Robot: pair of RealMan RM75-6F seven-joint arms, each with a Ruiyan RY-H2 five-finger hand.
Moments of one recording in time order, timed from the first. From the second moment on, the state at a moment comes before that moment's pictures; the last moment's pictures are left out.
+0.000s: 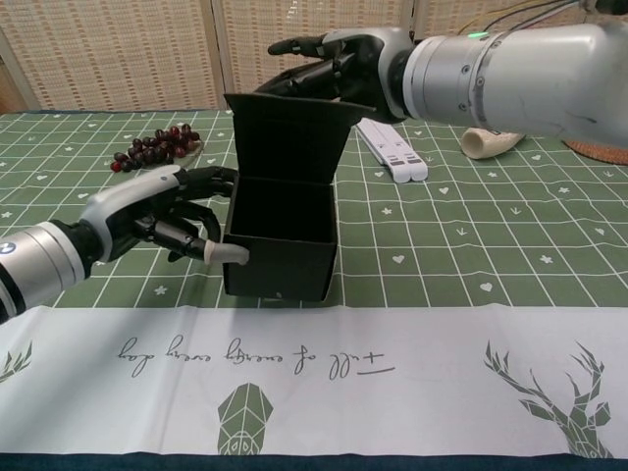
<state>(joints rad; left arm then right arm) -0.65 -1.68 -0.12 -1.31 1.40 1.01 -0.64 0.92 -1.55 0.52 -1.67 -0.71 0.67 0.23</state>
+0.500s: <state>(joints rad) -0.60 -1.73 -0.17 -1.29 1.31 1.05 -0.52 1.05 -1.50 0.37 -1.69 -0.72 0.76 -0.09</state>
